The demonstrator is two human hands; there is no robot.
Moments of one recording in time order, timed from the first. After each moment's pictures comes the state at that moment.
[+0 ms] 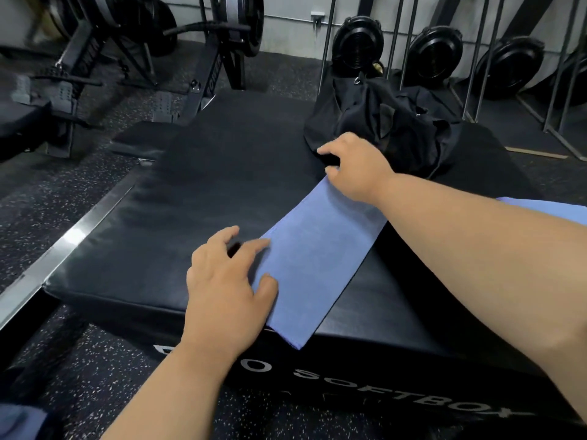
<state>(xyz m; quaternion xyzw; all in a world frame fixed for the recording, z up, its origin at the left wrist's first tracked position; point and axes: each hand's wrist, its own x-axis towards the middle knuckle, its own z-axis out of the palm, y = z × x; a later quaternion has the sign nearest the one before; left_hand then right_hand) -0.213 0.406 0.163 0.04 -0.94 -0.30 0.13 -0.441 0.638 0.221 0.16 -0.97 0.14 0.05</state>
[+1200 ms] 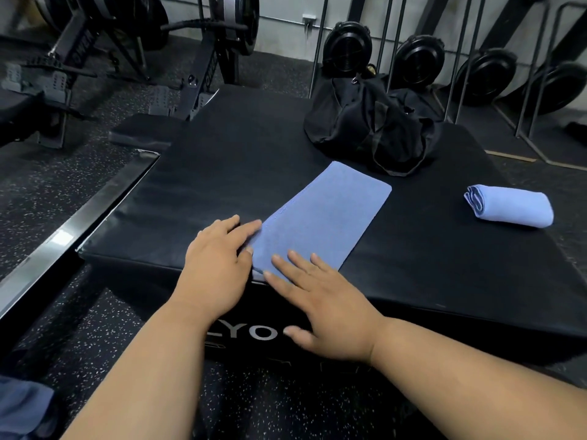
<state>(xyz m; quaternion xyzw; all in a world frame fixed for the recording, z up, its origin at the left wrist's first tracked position) -0.201 0.351 0.165 -0.02 -0.94 -0.32 0.06 -0.174 0.587 0.152 0.40 -0.91 0.05 0.00</state>
